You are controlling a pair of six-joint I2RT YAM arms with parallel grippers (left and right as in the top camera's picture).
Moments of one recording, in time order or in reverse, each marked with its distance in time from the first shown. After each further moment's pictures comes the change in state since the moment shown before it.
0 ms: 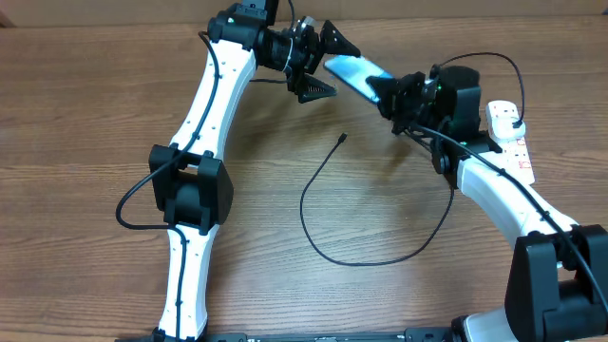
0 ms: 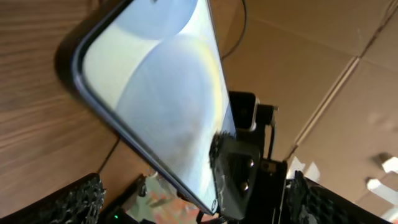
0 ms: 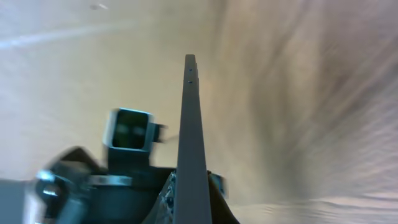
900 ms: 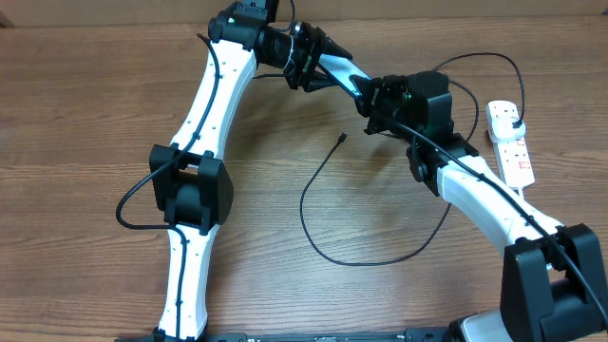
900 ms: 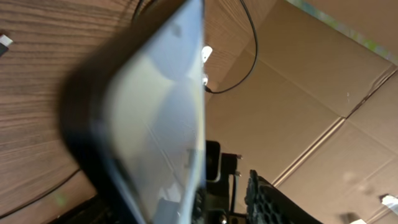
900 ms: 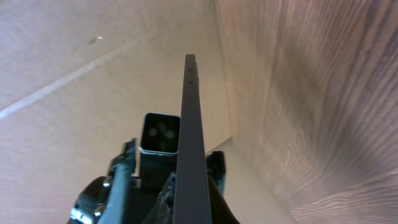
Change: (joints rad) left arm -0.002 0.000 0.000 0.048 -0.109 -0.289; right arm 0.132 -0.003 0.000 0.026 0.193 0.378
